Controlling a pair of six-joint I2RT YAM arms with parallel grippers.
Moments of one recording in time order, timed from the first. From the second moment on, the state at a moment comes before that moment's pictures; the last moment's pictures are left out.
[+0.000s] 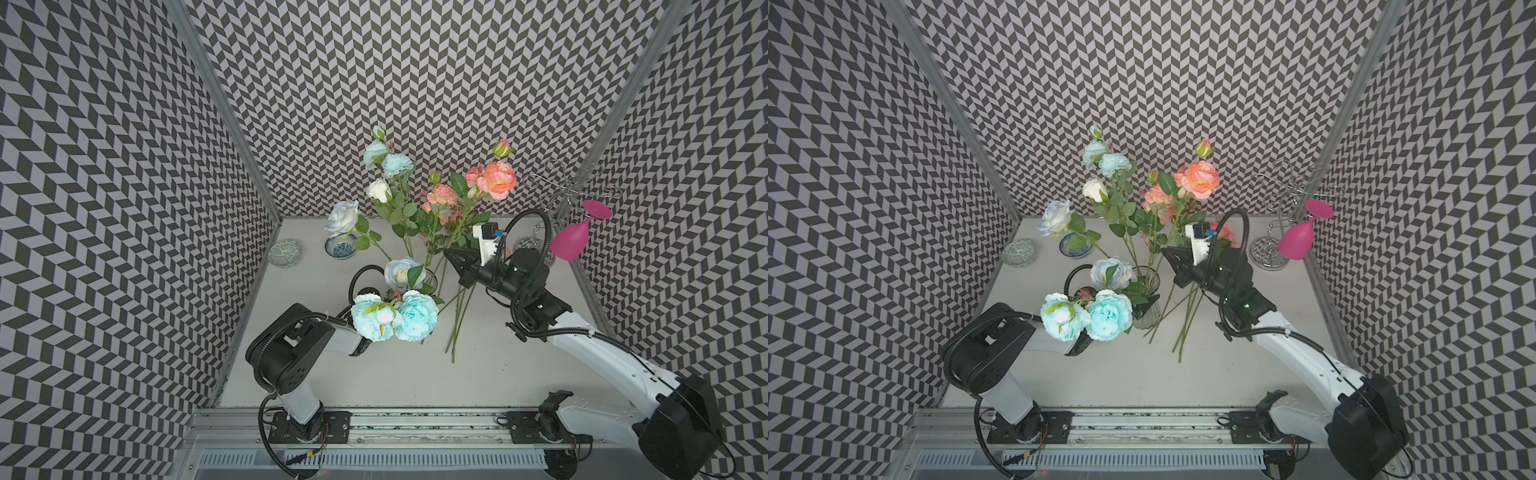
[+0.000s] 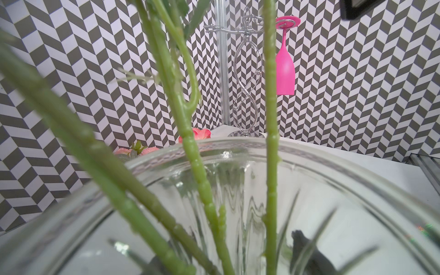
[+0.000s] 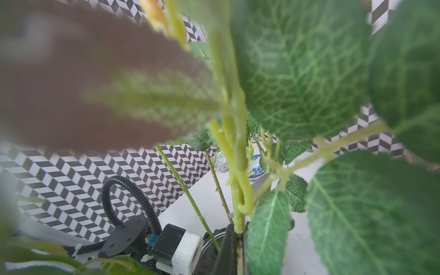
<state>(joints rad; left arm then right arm) -0.63 1.69 0.52 1.15 0.42 0.05 0.54 1.17 0.89 0.25 -0.32 0.33</state>
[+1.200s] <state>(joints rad) -0.63 1.70 0.52 1.17 0.42 0.04 0.28 1.33 1.40 -0.50 -0.26 0.29</state>
